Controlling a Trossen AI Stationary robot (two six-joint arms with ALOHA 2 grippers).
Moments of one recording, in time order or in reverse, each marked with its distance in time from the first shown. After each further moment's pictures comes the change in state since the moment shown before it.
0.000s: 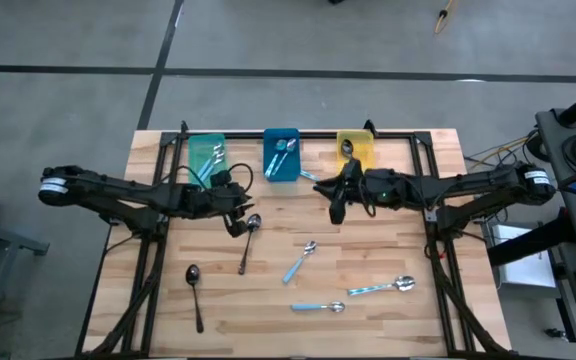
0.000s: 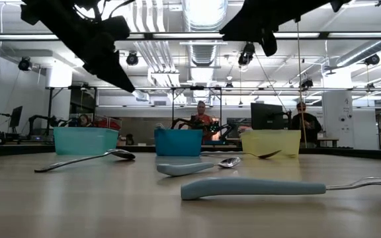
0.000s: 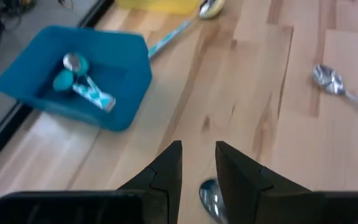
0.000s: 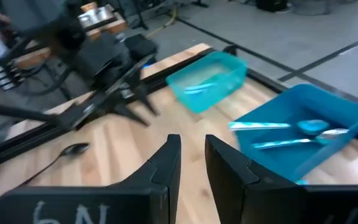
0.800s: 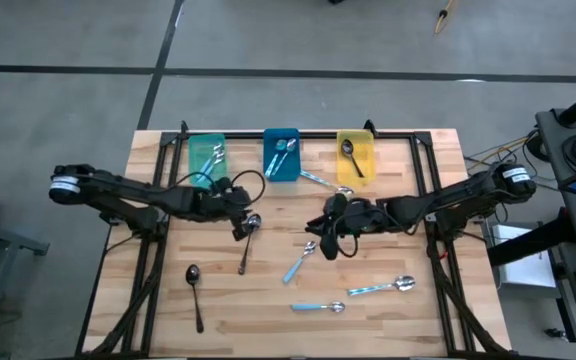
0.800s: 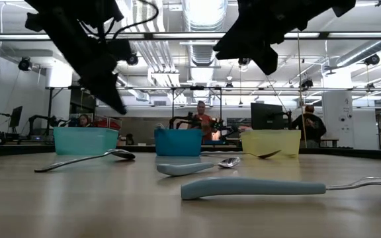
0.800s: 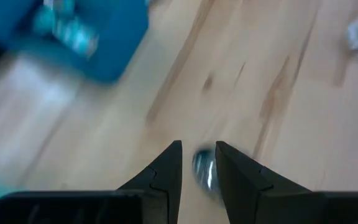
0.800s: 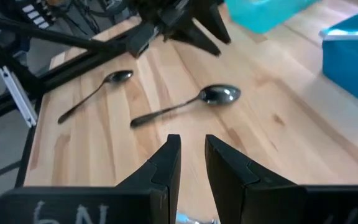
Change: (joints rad) left arm 0.000 0.123 0.017 -0.087 0.009 -0.165; right arm 0.174 0.182 0.016 -0.024 -0.059 0.169
